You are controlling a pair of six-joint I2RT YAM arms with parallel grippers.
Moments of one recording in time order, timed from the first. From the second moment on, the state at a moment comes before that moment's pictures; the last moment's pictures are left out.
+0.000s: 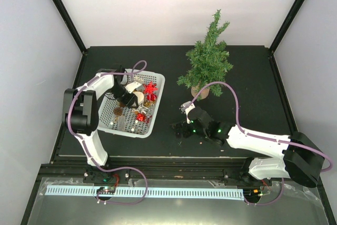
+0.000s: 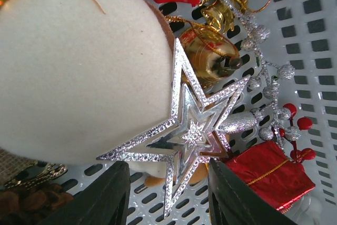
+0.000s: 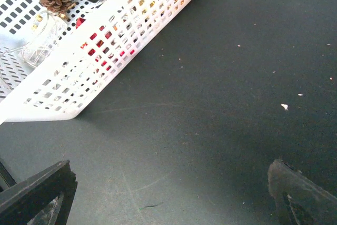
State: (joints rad) left arm -0.09 1.84 1.28 -0.95 0.38 0.49; right arm 0.99 1.24 0.64 -0.10 0.11 0.45
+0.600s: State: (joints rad) left arm -0.10 1.89 1.28 -0.95 0.44 0.48; right arm 0.99 1.26 0.64 -0.09 0.10 0.45
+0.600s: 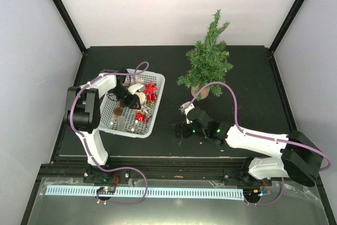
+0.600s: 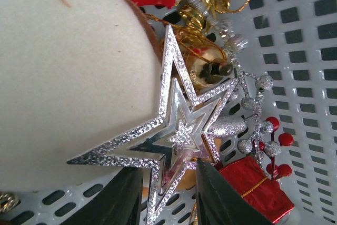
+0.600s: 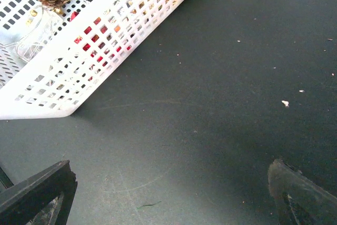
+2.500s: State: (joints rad) left arm -0.07 1.49 1.36 -1.12 0.45 0.57; right arm 0.99 1.18 0.63 -0.09 0.02 0.41
